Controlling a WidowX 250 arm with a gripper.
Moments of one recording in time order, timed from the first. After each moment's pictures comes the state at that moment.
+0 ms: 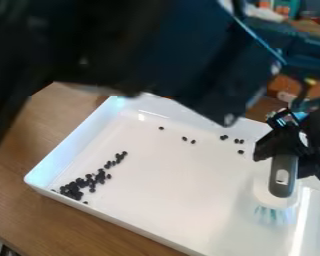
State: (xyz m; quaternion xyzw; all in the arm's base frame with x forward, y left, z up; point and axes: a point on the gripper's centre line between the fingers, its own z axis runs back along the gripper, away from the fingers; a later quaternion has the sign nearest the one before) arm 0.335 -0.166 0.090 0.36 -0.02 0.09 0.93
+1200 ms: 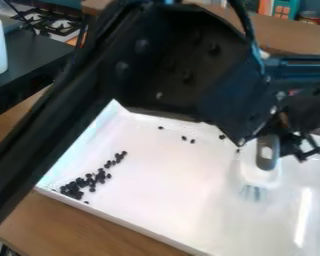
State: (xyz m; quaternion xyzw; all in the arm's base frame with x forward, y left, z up) arm 0.380 -0.127 0.071 0.36 0.03 0.11 0.93
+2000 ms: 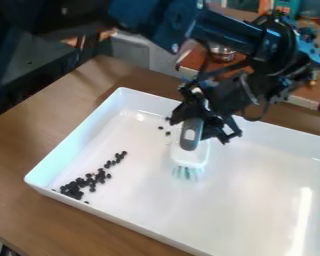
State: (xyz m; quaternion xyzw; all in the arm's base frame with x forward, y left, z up) arm 0.366 -0.030 0.069 0.39 0.04 0.15 0.91
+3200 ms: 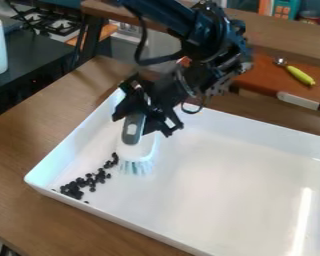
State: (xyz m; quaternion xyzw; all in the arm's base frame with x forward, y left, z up) arm 0.325 0.037 0.075 0.42 0.08 0.20 0.88
